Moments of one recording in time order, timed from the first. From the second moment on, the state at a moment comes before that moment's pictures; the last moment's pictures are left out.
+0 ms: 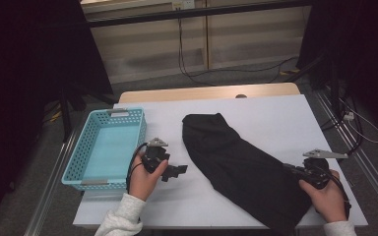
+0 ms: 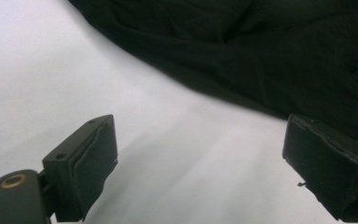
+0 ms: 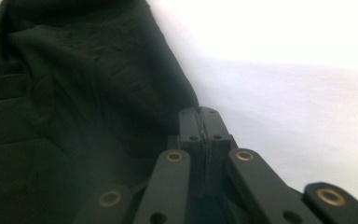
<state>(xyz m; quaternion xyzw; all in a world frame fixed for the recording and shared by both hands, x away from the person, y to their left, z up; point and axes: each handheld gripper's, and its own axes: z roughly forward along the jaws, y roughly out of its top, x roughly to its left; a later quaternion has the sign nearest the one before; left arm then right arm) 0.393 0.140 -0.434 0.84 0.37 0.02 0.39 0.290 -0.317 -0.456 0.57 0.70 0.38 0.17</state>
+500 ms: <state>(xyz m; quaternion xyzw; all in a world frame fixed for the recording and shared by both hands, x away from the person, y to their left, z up) 0.399 0.136 -0.439 0.84 0.38 0.03 0.39 0.293 -0.336 -0.457 0.57 0.71 0.35 0.21</state>
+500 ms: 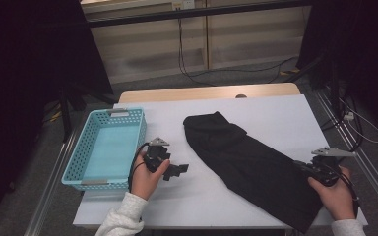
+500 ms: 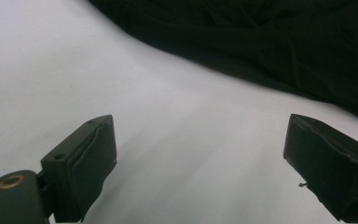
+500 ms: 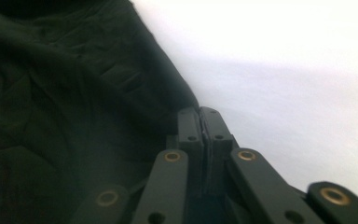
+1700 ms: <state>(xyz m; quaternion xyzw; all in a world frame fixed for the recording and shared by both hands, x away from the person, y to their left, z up) 0.484 0.087 -0.458 0.82 0.44 0.09 0.37 0.292 -0.284 -0.450 0.51 0.74 0.40 0.21</state>
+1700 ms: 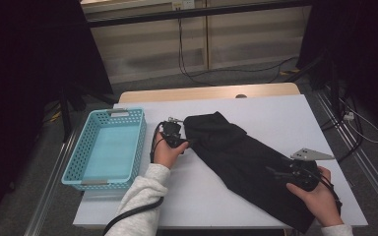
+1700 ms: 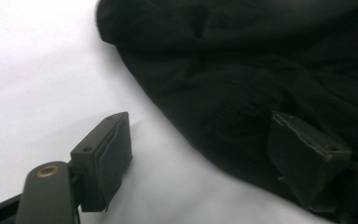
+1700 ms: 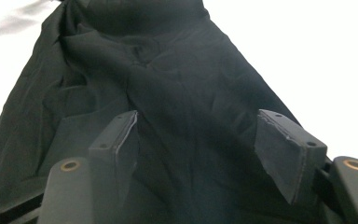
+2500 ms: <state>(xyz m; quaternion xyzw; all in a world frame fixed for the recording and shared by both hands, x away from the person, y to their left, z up) 0.472 0.102 -0.453 0.80 0.48 0.04 0.37 0.296 -0.277 -0.452 0.50 0.75 0.39 0.21</state>
